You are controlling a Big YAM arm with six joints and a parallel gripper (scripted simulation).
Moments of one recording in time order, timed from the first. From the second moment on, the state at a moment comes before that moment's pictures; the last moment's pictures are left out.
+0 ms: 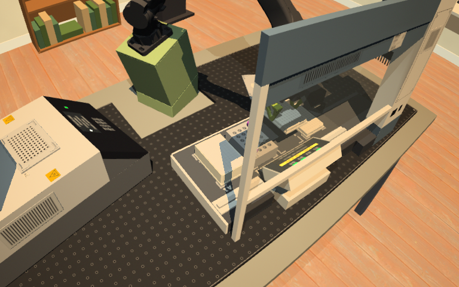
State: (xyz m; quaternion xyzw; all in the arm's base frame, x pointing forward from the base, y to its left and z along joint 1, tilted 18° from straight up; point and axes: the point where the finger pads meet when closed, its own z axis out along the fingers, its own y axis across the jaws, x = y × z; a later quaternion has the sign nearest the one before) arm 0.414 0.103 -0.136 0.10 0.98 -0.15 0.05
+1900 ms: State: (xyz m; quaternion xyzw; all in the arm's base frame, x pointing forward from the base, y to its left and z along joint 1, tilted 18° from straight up) arm 0.343 0.037 -0.088 0.01 0.99 -0.15 0.04
